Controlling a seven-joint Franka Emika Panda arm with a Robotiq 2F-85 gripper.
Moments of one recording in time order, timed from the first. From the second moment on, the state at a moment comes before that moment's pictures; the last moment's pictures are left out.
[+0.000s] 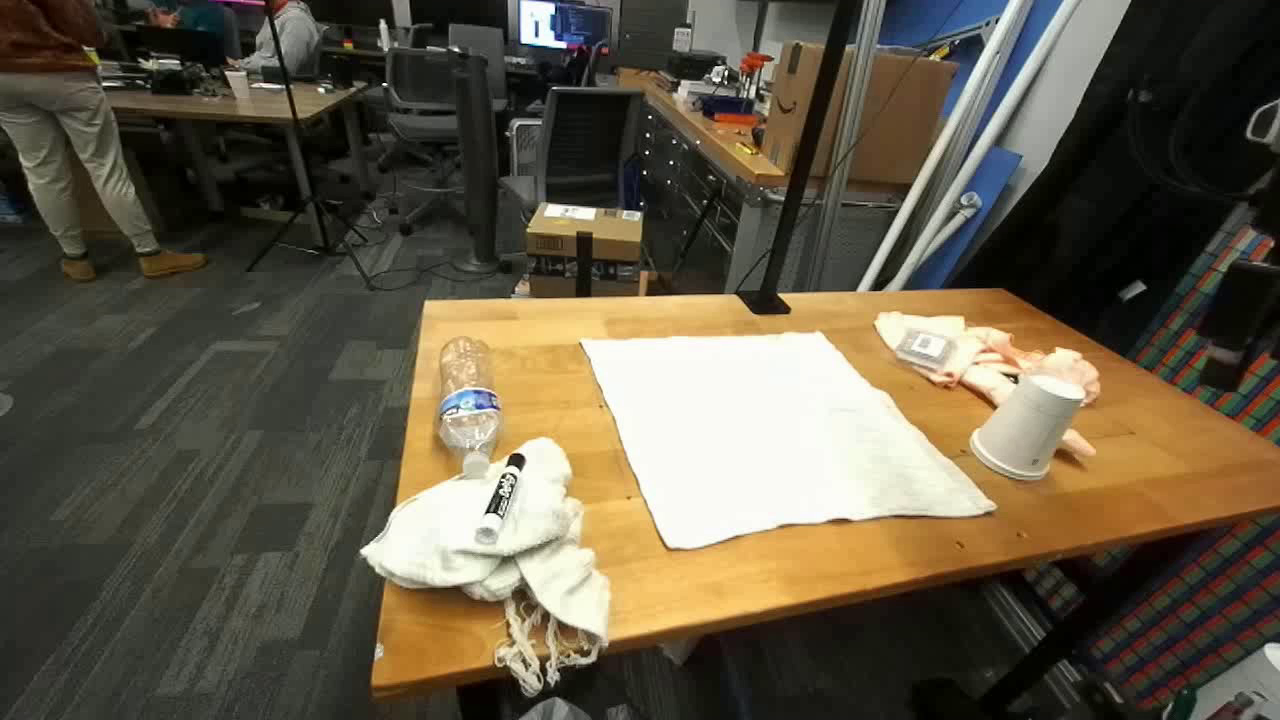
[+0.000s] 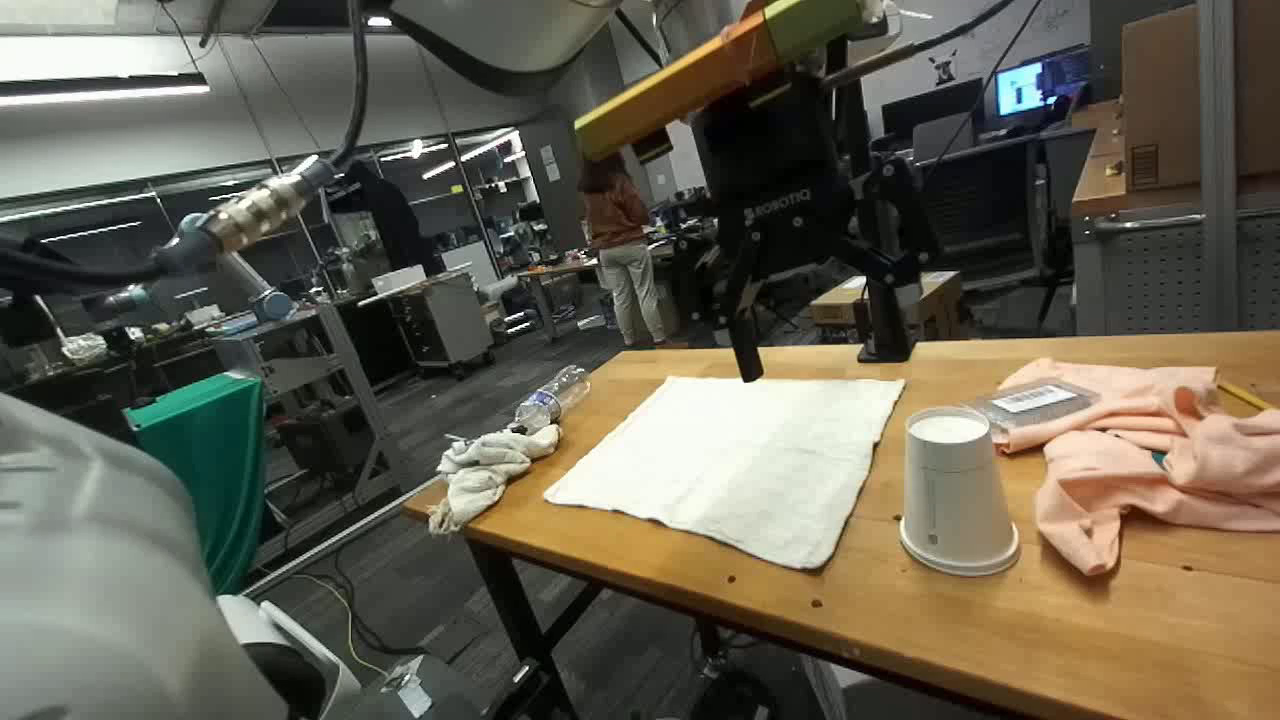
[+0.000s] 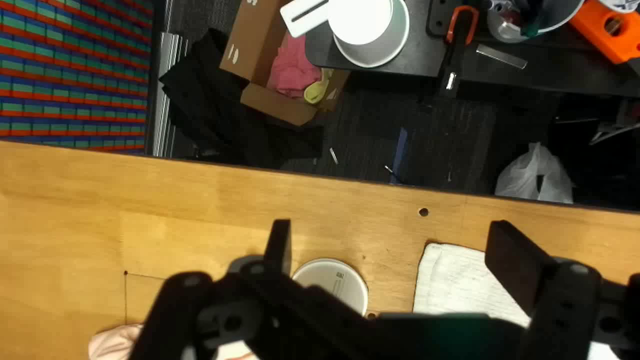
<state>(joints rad) -0.14 -0.50 -0.15 -2.52 -0.31 1.91 -0.30</state>
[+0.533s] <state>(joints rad) -0.14 -0.50 -0.15 -2.51 -0.31 1.91 -0.30</state>
